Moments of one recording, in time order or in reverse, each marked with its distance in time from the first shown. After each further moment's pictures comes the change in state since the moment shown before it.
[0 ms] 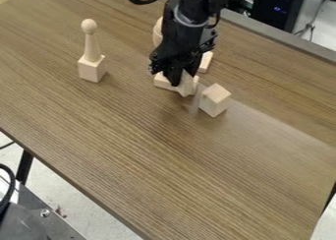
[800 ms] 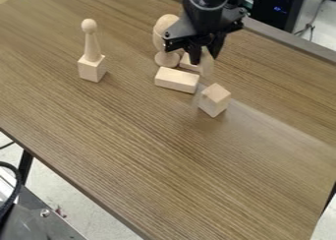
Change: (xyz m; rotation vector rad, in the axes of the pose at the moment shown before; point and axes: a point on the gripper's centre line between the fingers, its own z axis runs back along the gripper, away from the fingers) arm -0.015 -0.025 0.043 -0.213 -0.073 -0.254
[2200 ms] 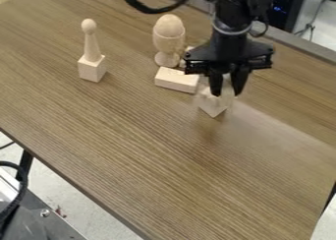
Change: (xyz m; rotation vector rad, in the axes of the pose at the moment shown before) arm -0.051 -0.010 -0.007 -0.001 0.180 -0.273
